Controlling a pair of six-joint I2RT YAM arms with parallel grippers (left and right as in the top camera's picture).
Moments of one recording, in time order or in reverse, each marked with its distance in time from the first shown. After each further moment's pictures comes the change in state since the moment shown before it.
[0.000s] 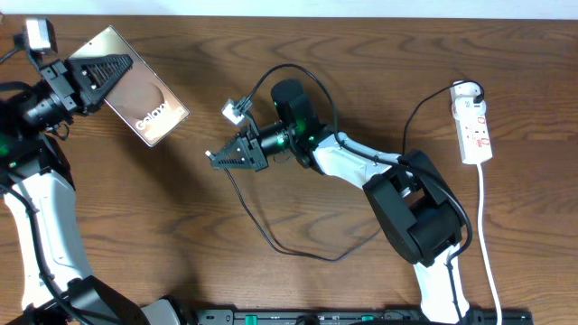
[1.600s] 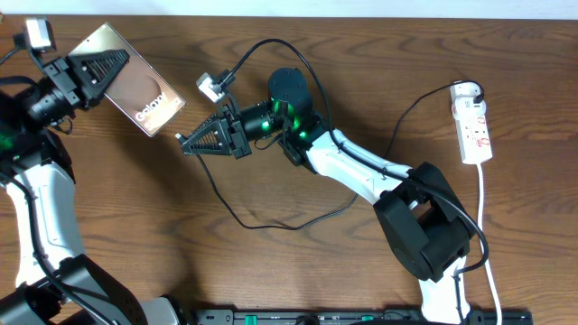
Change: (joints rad) left arm 0.000 0.076 0.000 0.001 -0.052 0.098; right arm 0.059 -0.085 0.084 0.328 -0.005 0.402
